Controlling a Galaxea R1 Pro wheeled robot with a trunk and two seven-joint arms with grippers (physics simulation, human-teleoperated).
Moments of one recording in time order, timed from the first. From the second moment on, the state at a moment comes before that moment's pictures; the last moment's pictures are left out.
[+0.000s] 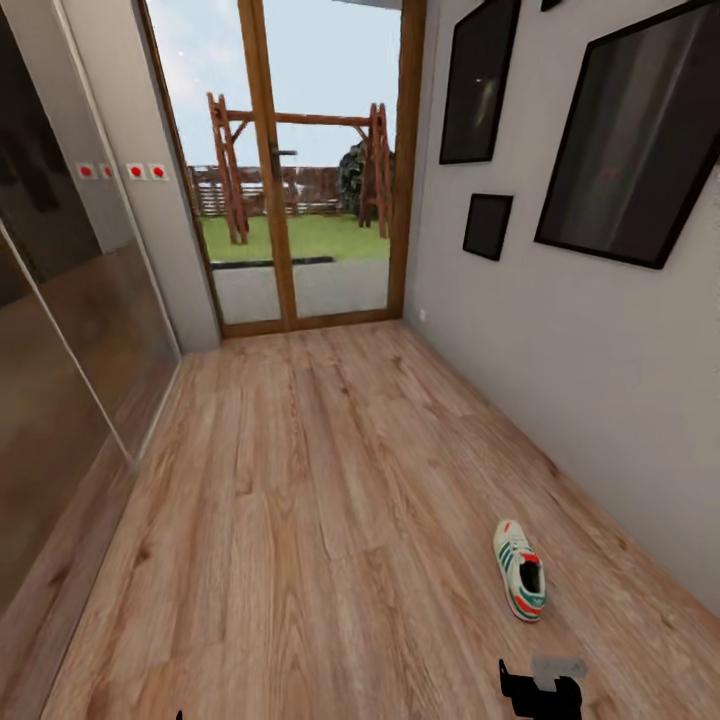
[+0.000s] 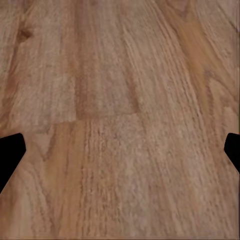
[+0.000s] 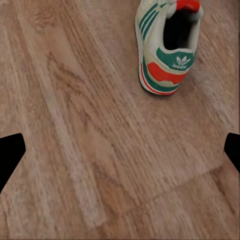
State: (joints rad) left arm -0.15 0.15 0.13 -0.31 0.13 -0.65 -0.12; right arm -0.46 -0.08 0.00 -0.03 0.00 -0.49 -0.12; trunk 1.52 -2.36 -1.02
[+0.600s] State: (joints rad) left arm -0.15 0.15 0.13 -0.31 0.13 -0.65 -0.12; right arm -0.46 -0.08 0.00 -0.03 0.00 -0.49 -0.12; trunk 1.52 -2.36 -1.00
